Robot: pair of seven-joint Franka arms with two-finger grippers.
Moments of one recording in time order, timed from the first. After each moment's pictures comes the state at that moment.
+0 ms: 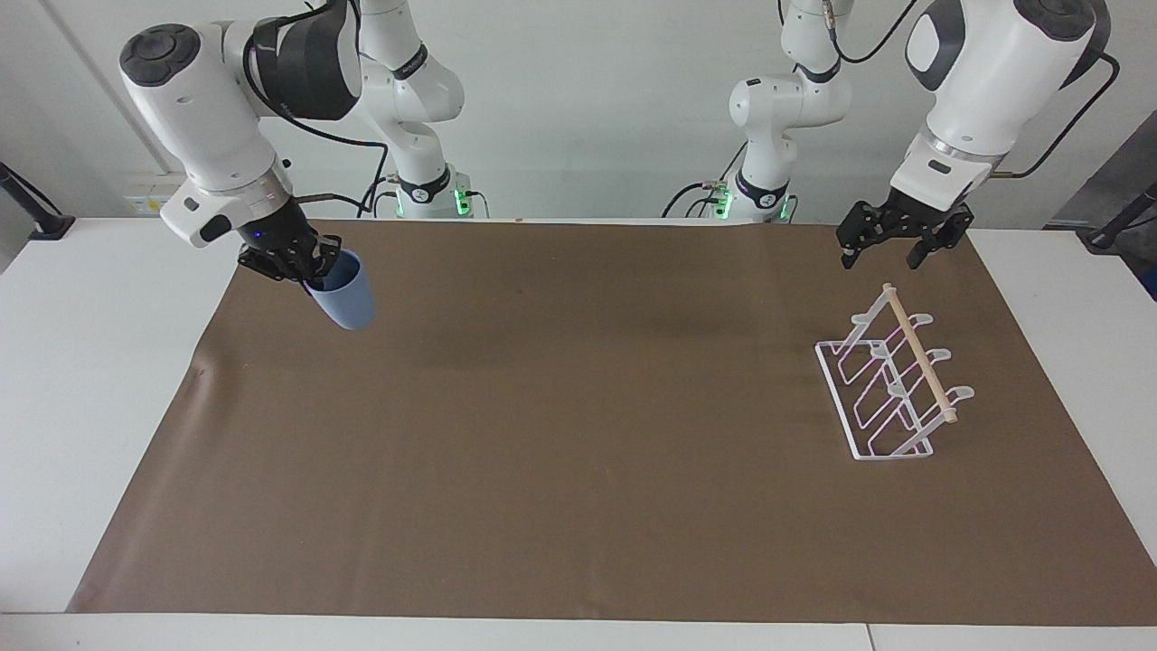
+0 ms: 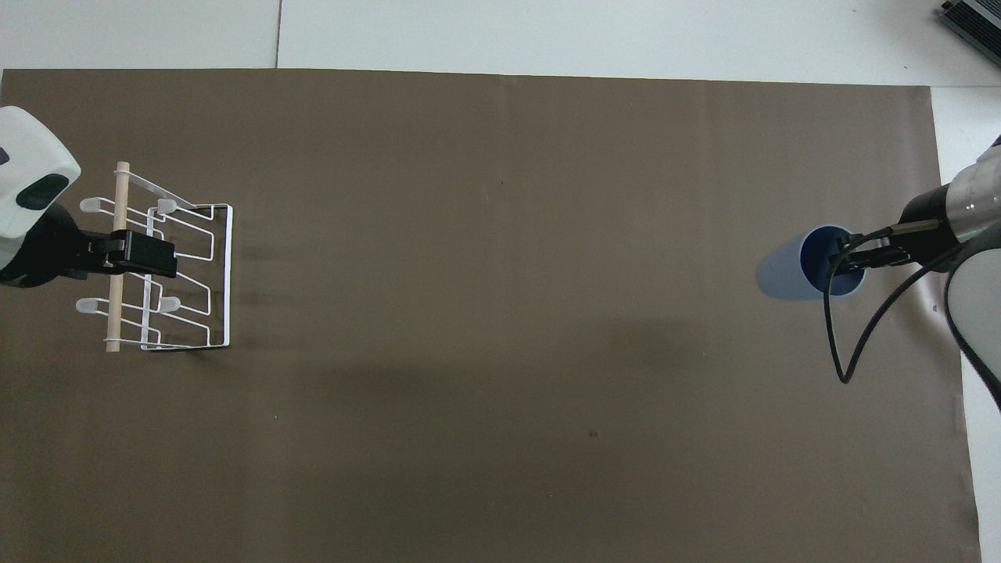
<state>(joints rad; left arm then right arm) 0.07 -0.07 -0.16 -1.64 -0.21 1.57 -0.20 -0.03 0.03 0.02 -1.70 0.28 1.65 -0.16</state>
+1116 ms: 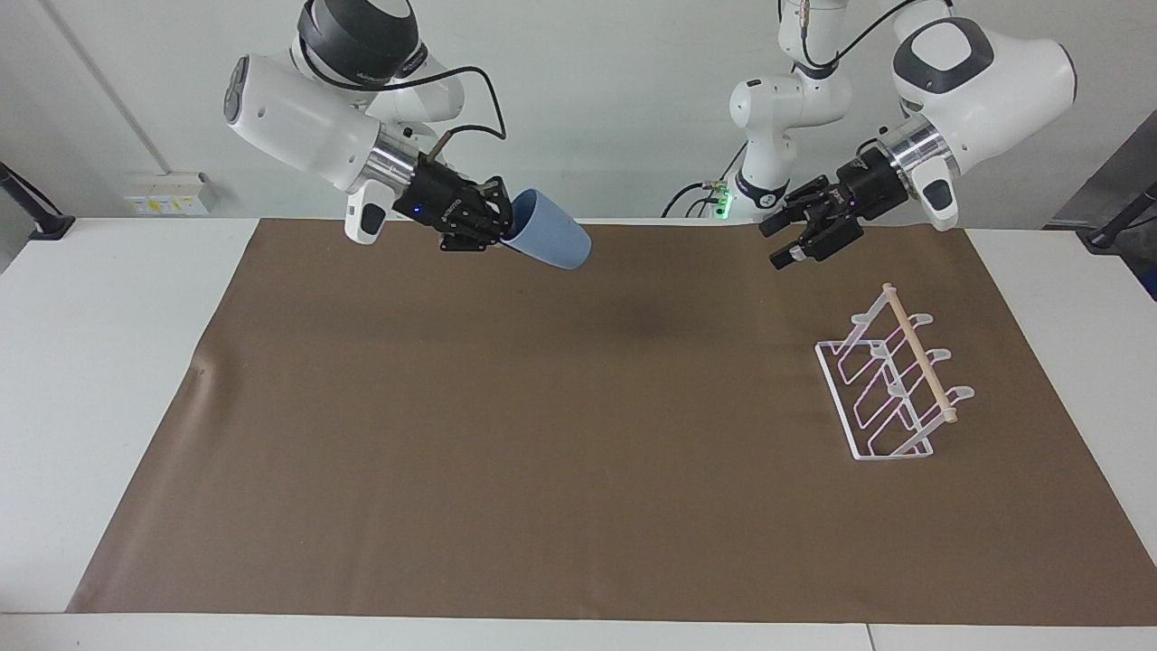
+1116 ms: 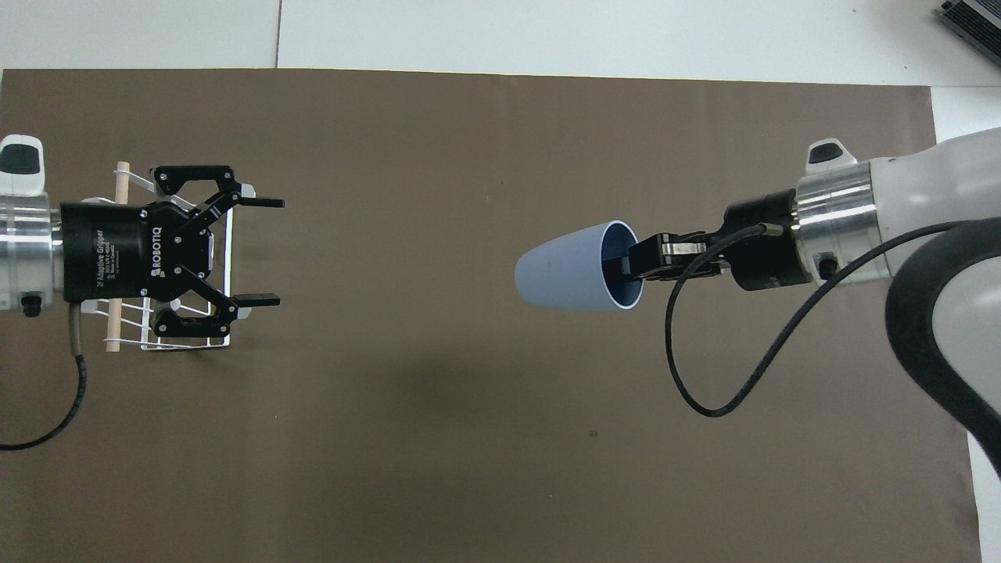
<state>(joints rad) 0.08 -0.20 -0.18 -2.00 -1.04 1.92 -1.14 -0.03 -0.02 0.25 -1.80 0.90 1.85 -0.03</state>
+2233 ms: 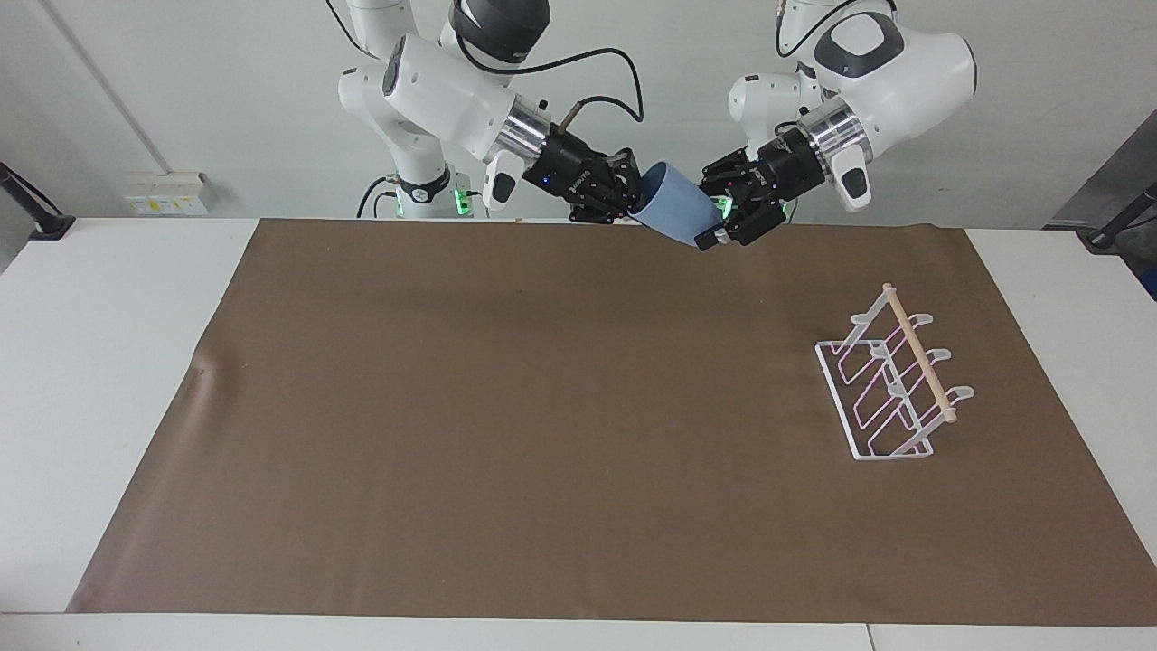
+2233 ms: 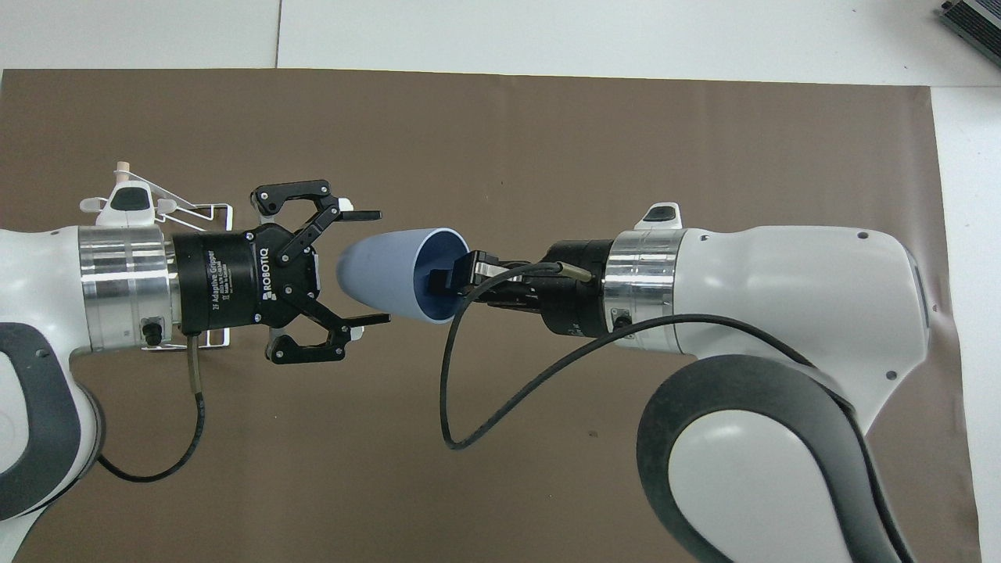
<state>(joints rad) -0.10 -0.21 -0.20 -2.02 -1.10 2.08 -1.35 -0.02 -0.03 0.52 -1.87 1.08 2.24 0.14</state>
